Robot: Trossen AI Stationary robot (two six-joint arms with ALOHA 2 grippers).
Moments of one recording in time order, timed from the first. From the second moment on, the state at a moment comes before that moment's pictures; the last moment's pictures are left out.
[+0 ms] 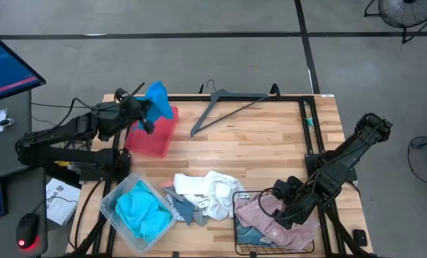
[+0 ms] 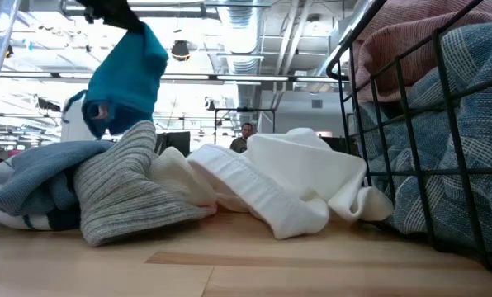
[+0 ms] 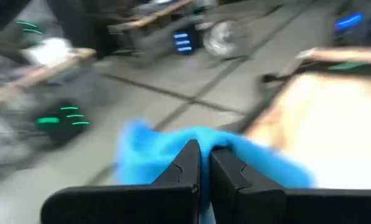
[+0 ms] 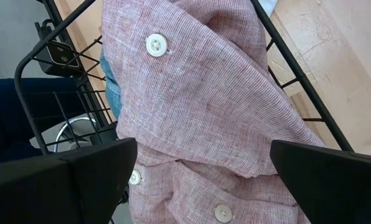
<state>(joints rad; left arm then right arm) 0.17 0.68 0.85 -0.43 -0.67 0.11 0.78 1.36 1.13 -0.92 0.21 1.27</state>
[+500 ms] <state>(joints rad) -0.15 0.67 0.92 -0.39 0.14 -0.40 0.78 1.36 1.13 -0.92 0.24 1.23</state>
